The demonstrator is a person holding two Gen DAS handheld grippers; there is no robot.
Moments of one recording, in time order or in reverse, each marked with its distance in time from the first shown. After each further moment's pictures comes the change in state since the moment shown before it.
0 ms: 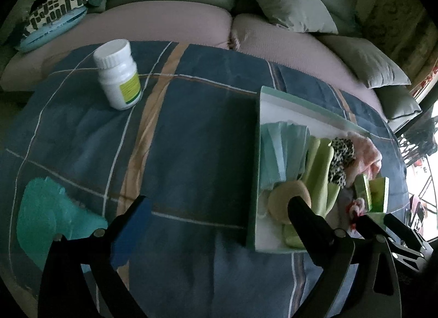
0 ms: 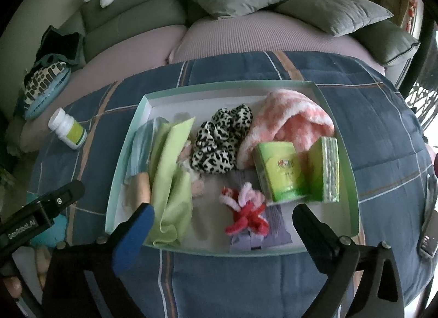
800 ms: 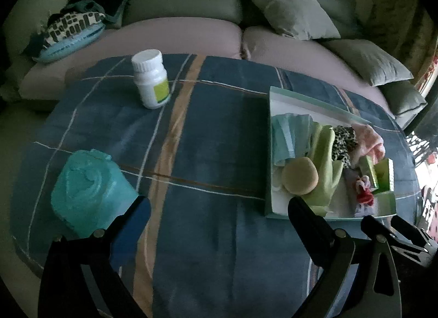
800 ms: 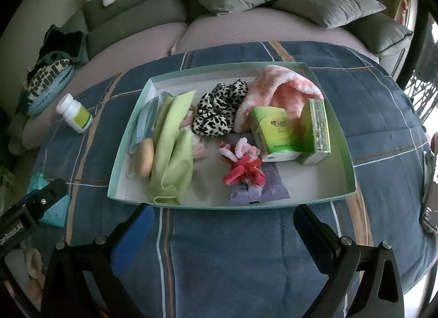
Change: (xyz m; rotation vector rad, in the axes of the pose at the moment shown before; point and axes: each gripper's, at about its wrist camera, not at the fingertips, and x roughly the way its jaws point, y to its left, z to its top) left arm -0.043 0.005 -0.040 0.027 -0.092 0.105; right arm -0.014 -0.003 -0.039 0.020 0.005 0.006
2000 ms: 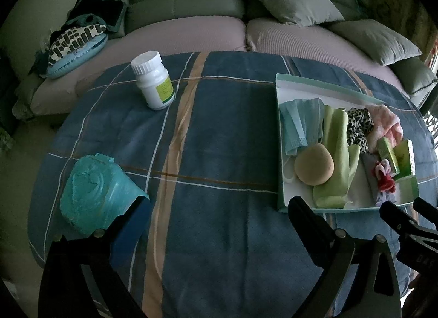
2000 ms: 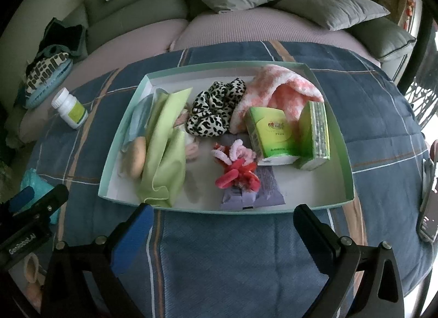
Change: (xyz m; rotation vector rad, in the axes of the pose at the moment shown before) left arm 0.012 -0.016 -0.006 0.088 0.020 0.109; right arm 0.007 -0.001 0.004 -0.038 0.003 -0.025
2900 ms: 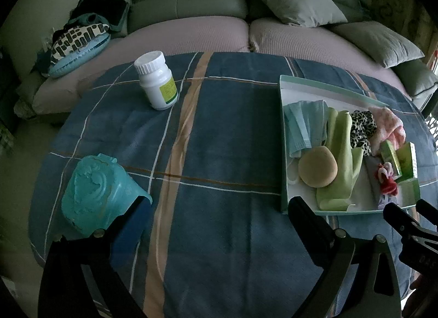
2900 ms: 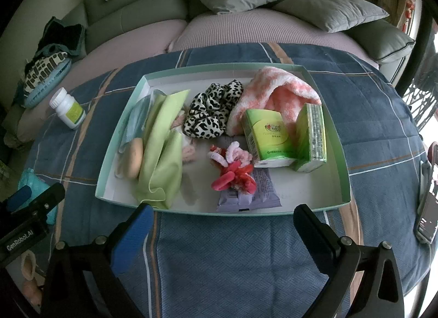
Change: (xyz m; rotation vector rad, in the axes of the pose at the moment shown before) left arm 0.002 0.003 0.000 -0.012 -0.004 0.013; right arm 0.000 -0.002 0.001 -0.004 -0.004 -0.008
